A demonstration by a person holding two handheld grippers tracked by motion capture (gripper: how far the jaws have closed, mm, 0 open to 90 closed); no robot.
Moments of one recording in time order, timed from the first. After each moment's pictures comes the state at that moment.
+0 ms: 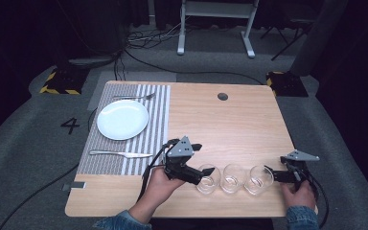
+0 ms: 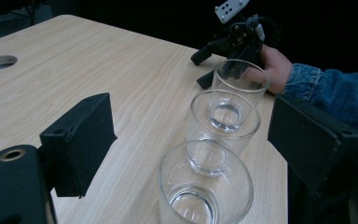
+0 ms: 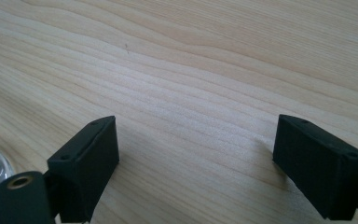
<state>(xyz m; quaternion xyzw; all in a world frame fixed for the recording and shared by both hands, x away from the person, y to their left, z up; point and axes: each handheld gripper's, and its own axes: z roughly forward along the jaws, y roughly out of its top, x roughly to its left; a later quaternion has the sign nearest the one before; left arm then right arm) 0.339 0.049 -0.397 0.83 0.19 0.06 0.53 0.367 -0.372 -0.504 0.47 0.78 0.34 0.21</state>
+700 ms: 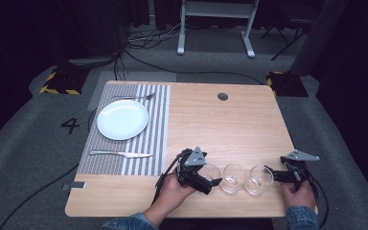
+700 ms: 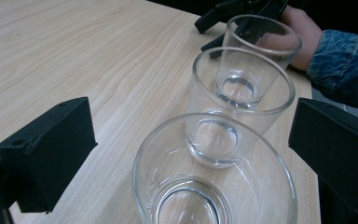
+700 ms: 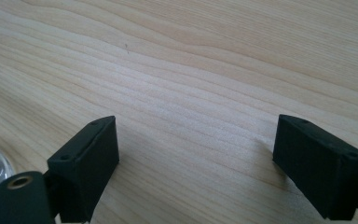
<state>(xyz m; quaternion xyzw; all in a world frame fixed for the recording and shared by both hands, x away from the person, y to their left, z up) 0.341 0.016 -0.451 0.84 0.20 0.06 0.50 0.367 -0.372 -0.504 0.47 0.78 0.34 0.21</state>
